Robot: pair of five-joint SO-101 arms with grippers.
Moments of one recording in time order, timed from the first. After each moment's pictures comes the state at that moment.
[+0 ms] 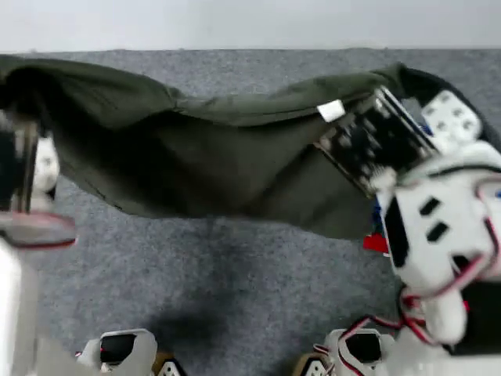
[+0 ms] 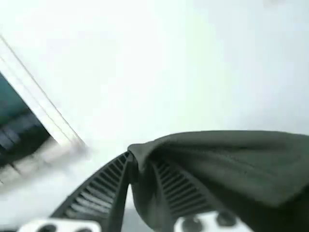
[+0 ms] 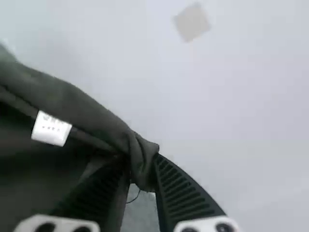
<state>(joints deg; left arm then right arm) -10.4 -37.1 -33.7 83.2 -21.2 -3.8 -36.6 -28.9 80.6 48.0</state>
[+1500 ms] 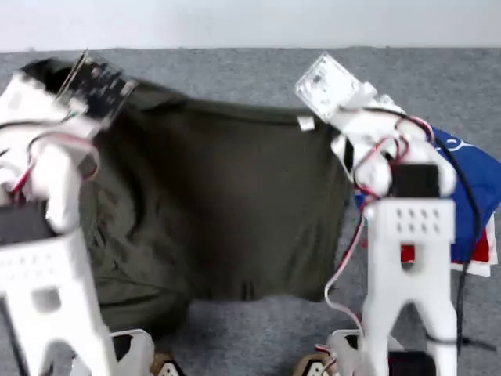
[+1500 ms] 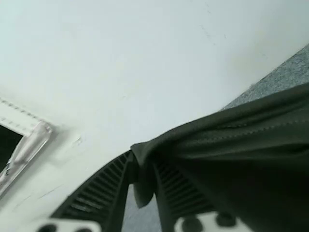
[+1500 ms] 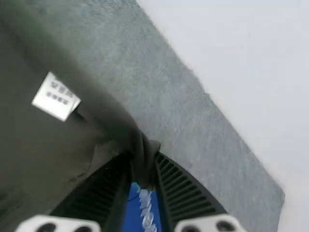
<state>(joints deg) -13.7 -30.8 13.0 46.5 -40.0 -2.7 -22.0 9.8 55.3 48.2</state>
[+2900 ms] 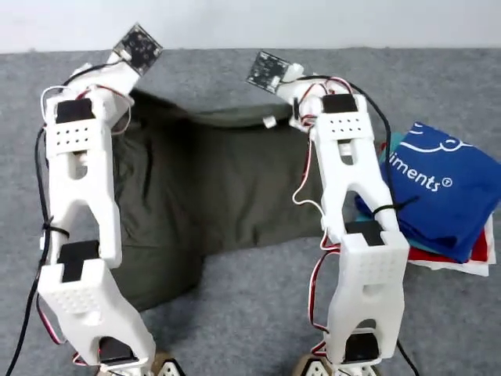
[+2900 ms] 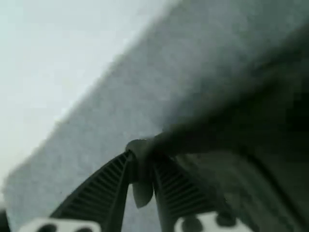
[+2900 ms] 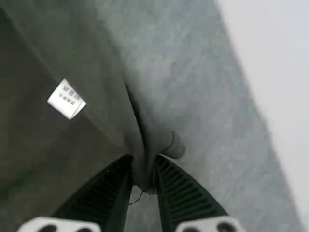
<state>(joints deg) -12.5 19.6 -17.6 60.0 -44.9 -7.9 33.5 -31.1 57.5 58.0</state>
